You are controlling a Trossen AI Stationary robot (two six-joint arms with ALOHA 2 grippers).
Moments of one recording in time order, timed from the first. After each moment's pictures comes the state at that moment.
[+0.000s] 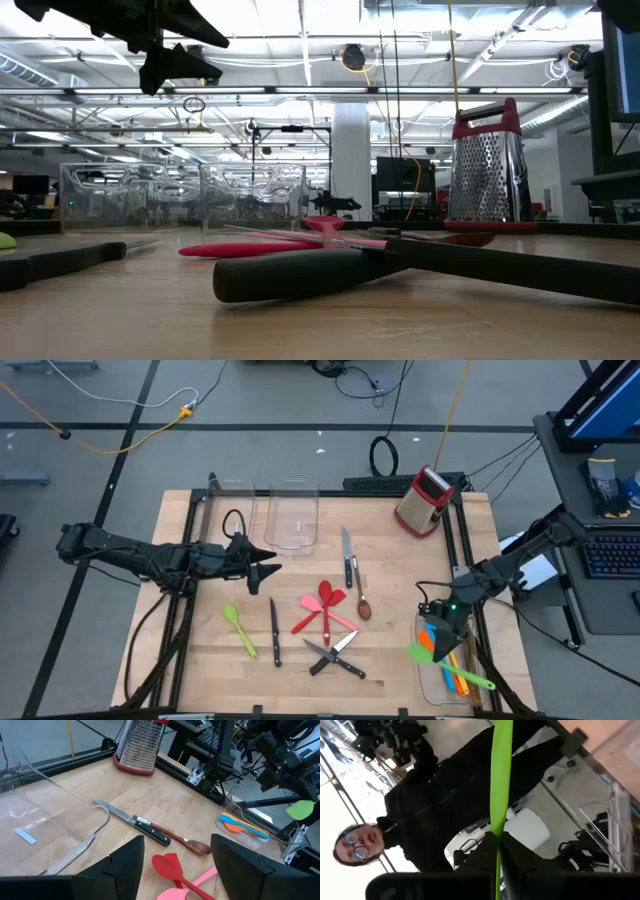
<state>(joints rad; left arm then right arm) -0.14 0.88 0.57 0.00 -0.37 -0.55 0.52 0.73 0.50 -0.07 -0.62 1.99</state>
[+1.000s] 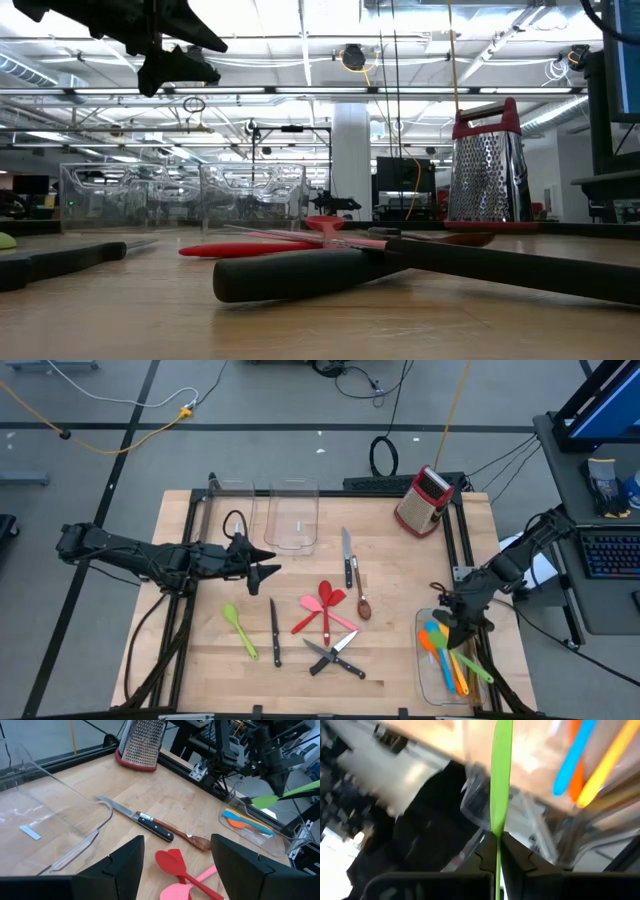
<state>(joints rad) -0.14 0.88 0.57 -0.02 -0.37 -0.55 0.64 0.53 0.50 -0.61 -0.44 2.19</state>
